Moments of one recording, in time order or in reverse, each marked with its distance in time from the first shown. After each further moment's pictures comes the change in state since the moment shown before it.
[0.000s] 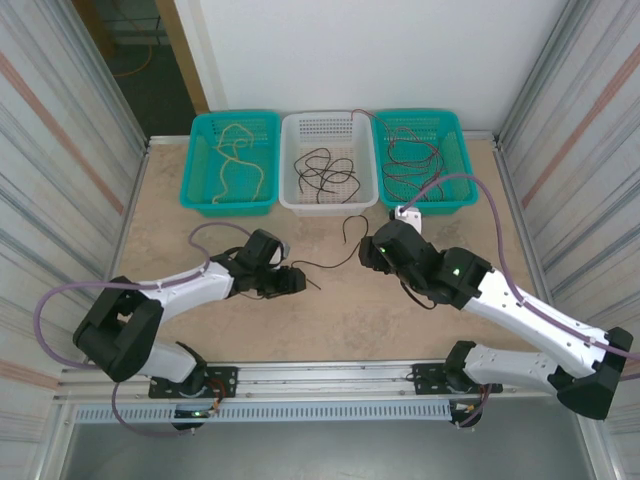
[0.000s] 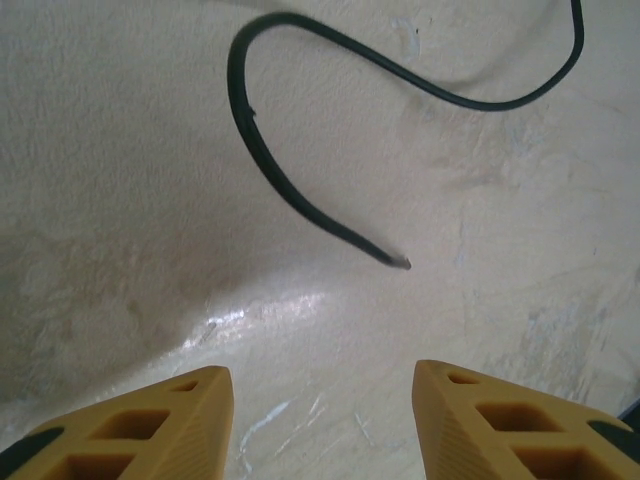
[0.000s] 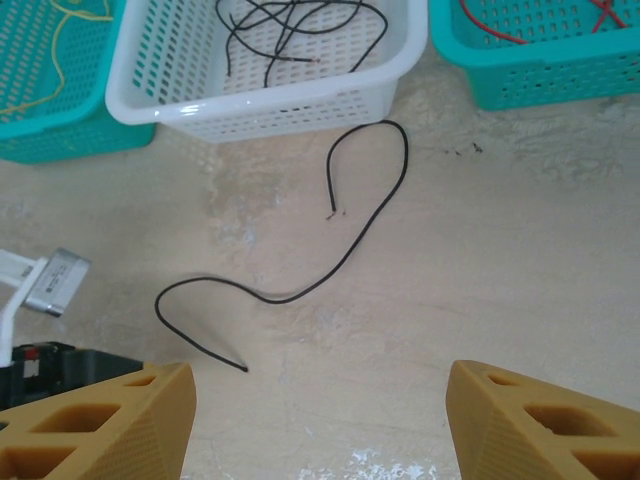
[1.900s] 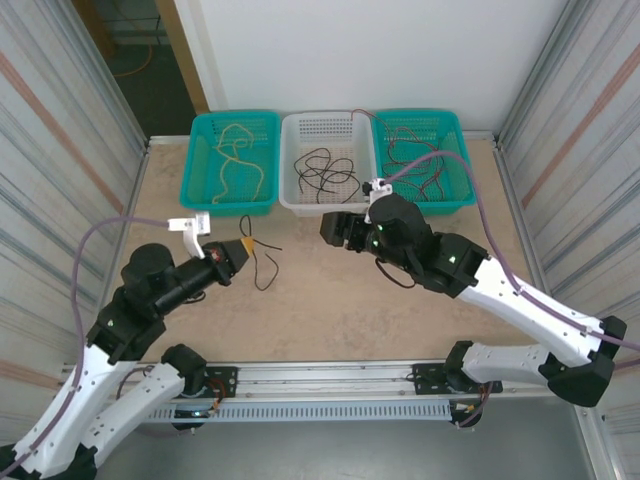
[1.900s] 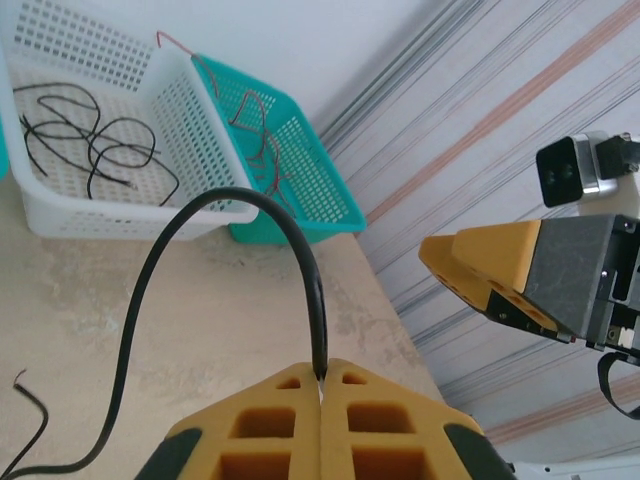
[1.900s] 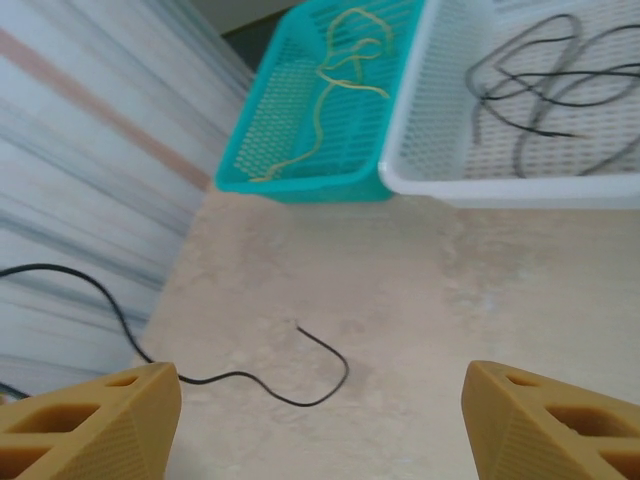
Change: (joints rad) left arm 0.057 -0.877 0.161 -0.202 -0.125 0.032; right arm 0.033 0.113 0.189 0.286 -0.235 -0.055
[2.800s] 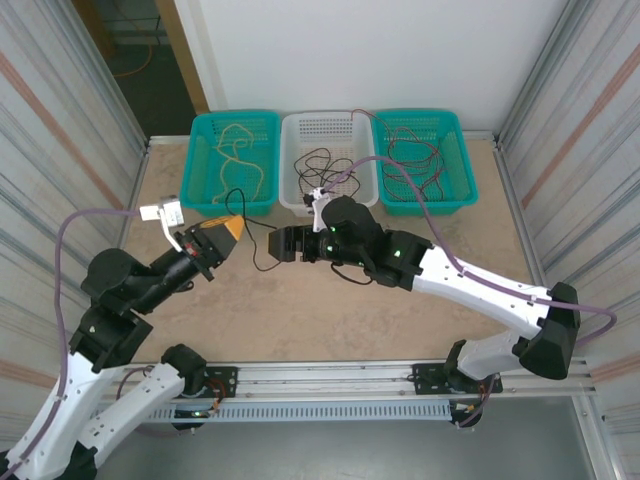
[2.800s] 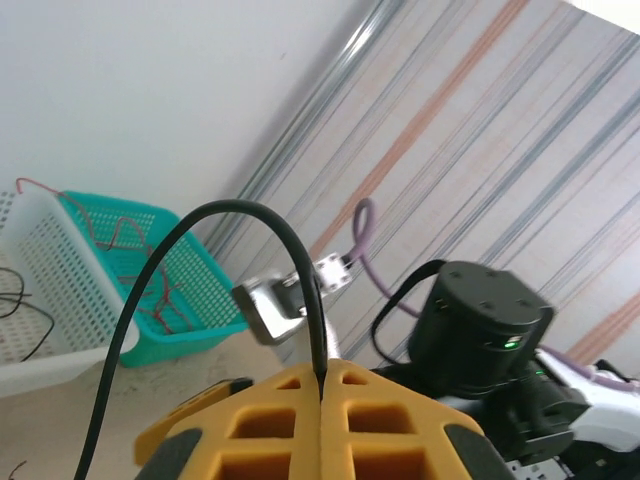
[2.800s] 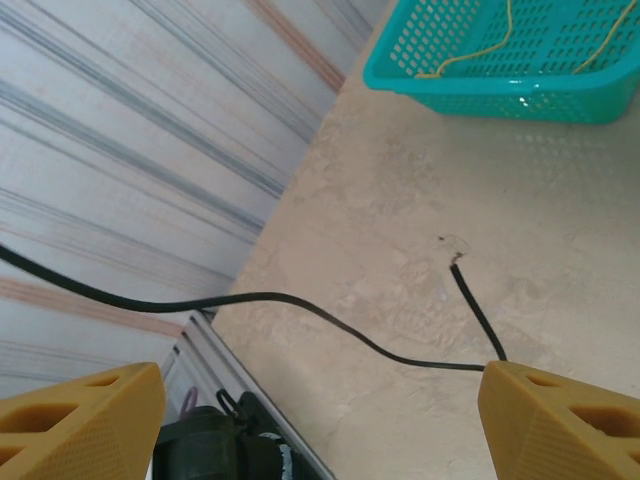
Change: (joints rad) left arm 0.000 0.008 0.117 0.220 0.090 0.006; right arm 0.077 0.214 0.000 0.243 -0.256 -0.007
